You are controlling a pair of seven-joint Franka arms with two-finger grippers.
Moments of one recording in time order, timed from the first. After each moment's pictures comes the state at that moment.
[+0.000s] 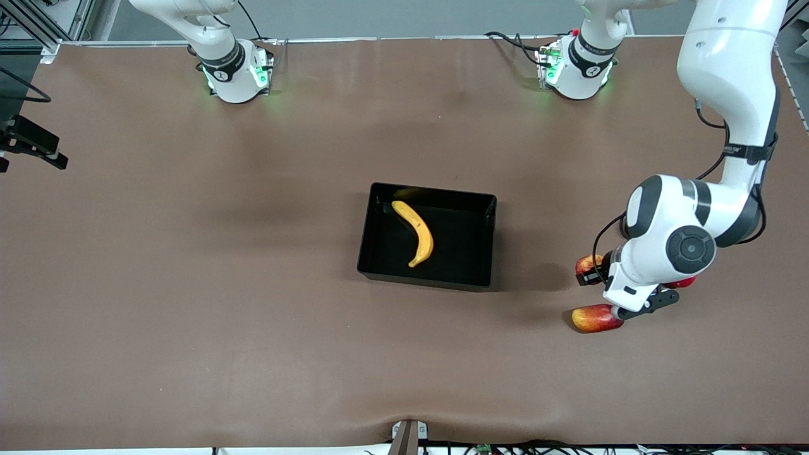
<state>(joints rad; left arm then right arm) 0.02 0.57 -0.19 -1.66 0.14 2.07 -0.53 -0.01 -0.01 -0.08 -1.50 0.03 1.53 -0.13</state>
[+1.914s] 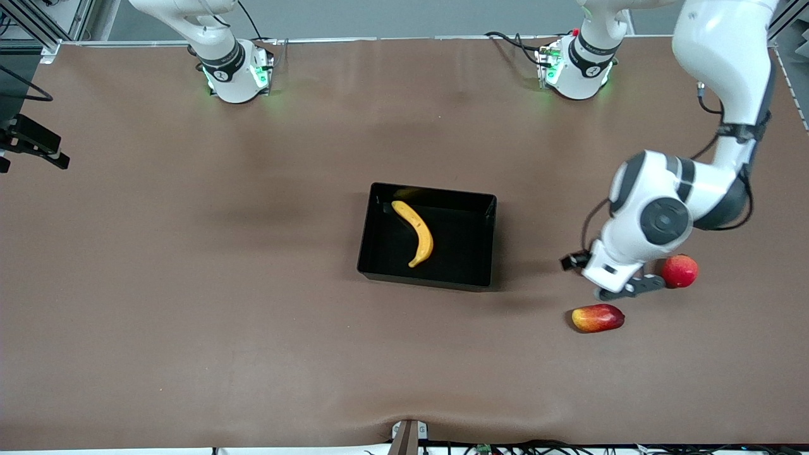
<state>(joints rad) 0.02 0.44 -0.34 -1.73 0.23 2.03 -0.59 -0.01 -0.01 -0.08 -1.50 0.03 1.53 -0.13</state>
